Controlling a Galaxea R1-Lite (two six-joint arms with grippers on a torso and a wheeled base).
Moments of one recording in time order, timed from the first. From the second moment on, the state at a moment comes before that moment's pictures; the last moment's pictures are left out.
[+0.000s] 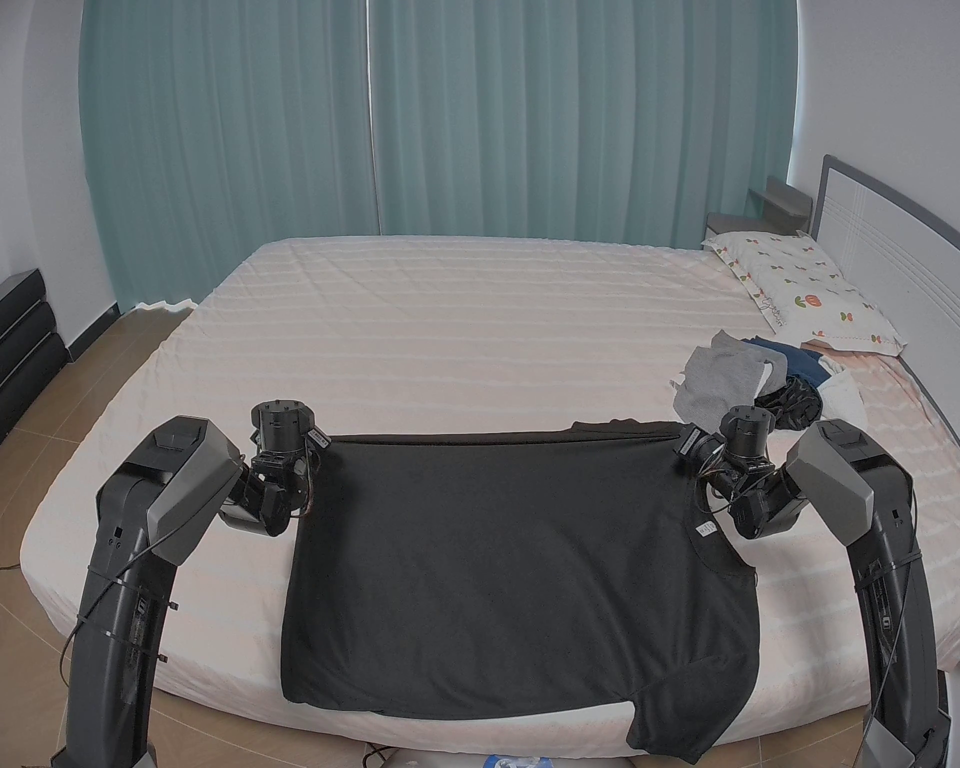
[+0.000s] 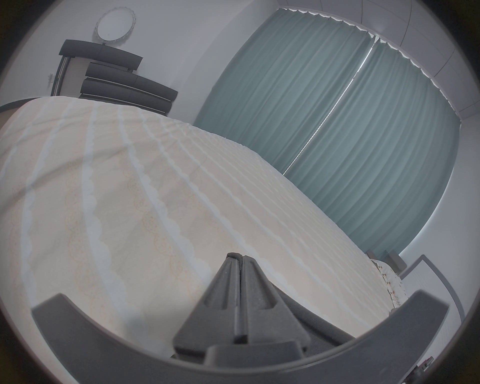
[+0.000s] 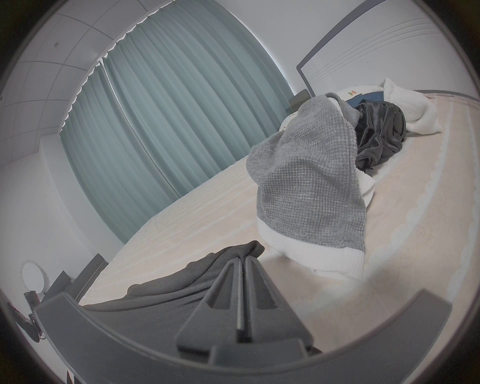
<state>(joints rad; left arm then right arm) -0.11 2.72 -1.63 -0.76 0.35 -0.78 0.06 2.76 -1.57 -0.98 -0.02 0.55</state>
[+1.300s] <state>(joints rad) -0.03 2.59 -1.33 -0.76 0.34 -0.88 -0.01 2.69 -1.31 -0.96 0.22 0.56</state>
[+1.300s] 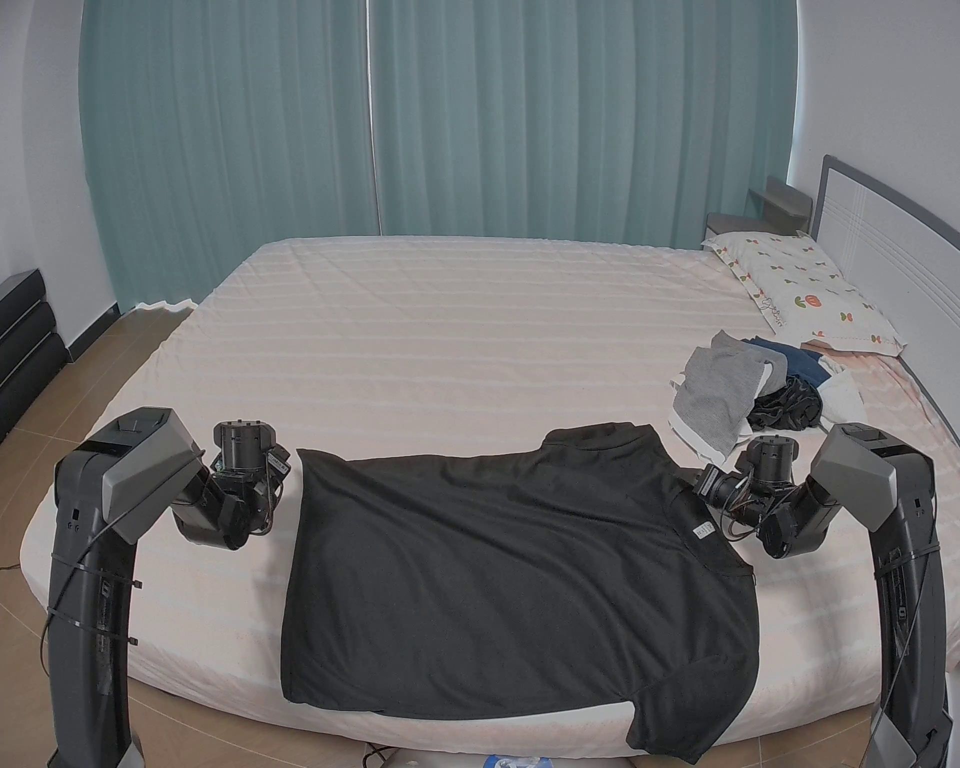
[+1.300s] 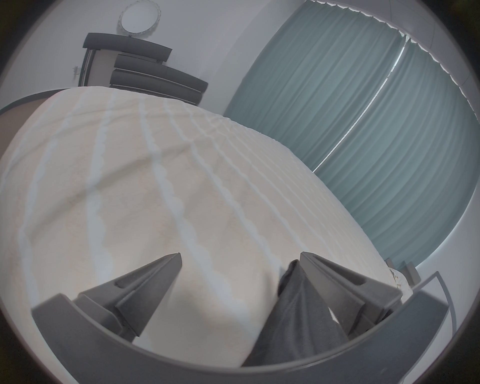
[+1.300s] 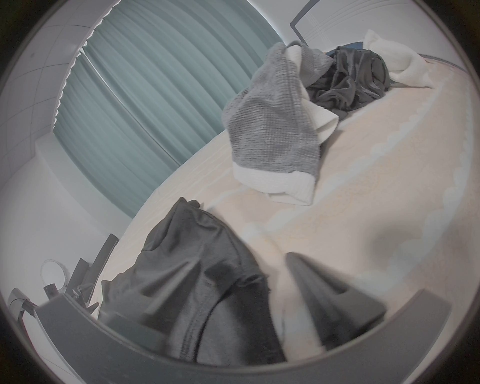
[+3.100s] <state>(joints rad) -0.05 2.35 -0.69 -1.04 0.18 -1.02 -0.11 2.65 -1.28 -0.99 0.18 0.64</state>
